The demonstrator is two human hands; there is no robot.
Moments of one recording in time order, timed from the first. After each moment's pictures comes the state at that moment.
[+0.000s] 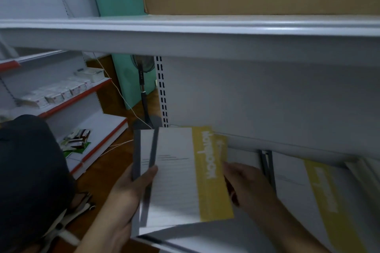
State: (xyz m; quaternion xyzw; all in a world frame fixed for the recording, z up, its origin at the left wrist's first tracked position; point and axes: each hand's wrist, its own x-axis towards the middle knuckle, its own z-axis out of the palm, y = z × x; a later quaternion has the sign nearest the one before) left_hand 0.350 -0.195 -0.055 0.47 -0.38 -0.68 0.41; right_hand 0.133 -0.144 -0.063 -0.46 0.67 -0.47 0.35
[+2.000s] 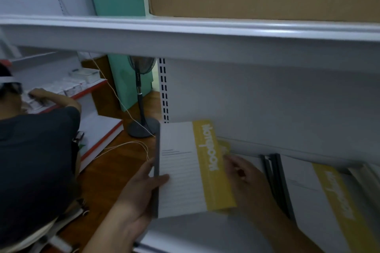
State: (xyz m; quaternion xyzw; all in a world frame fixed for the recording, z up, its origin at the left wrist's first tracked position) left_hand 0.335 -0.212 -0.053 0.46 -0.37 -0.72 0.36; right_hand 0.134 -0.166 -0.077 -0.46 0.72 -0.45 0.24
